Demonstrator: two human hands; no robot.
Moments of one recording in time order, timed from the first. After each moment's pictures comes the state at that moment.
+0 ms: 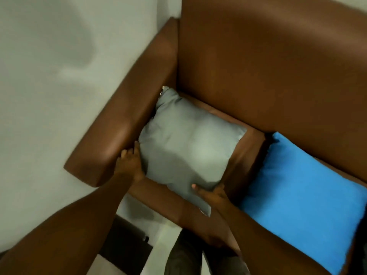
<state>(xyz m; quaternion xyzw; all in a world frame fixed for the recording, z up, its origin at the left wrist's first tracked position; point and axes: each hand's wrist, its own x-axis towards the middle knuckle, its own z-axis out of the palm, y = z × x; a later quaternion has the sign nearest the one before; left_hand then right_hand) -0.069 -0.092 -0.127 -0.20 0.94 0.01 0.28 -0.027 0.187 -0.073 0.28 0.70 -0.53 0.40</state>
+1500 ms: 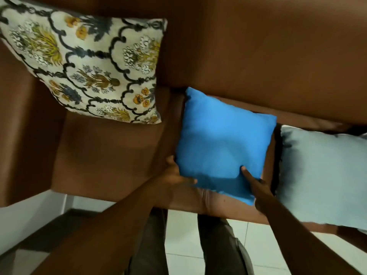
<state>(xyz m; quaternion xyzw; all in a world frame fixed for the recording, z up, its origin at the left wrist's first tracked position) -0.013 0.244 -0.140 -0.05 0.71 0.45 0.54 0.098 0.526 -0.112 0.59 0.57 -0.55 0.17</state>
